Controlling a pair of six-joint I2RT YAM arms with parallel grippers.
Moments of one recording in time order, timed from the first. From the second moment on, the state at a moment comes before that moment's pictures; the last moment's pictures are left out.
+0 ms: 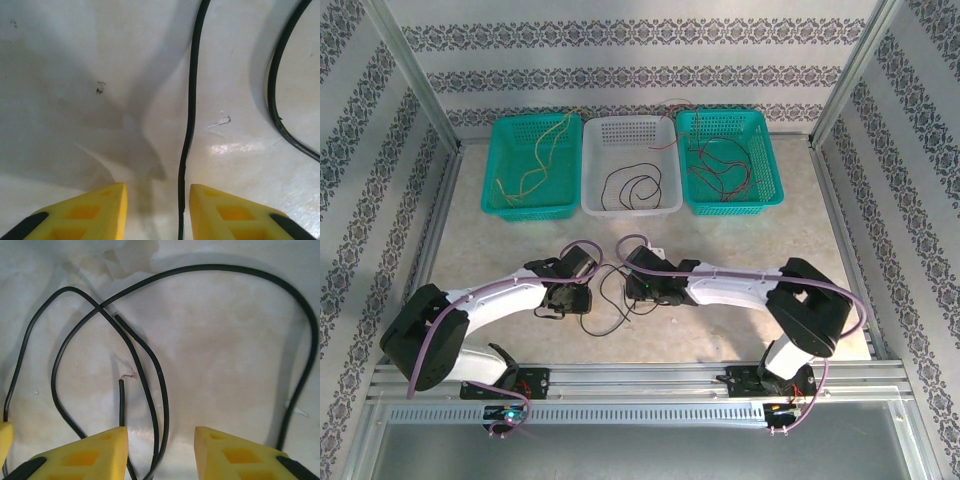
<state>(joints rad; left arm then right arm) -0.64 1.37 0.65 -0.60 -0.02 -0.64 0.97 1.64 0.89 -0.31 0.10 0.94</state>
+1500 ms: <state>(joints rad) -0.64 0.92 1.24 -0.60 0.04 -0.41 0.89 1.42 0.77 -0.26 0.06 0.94</state>
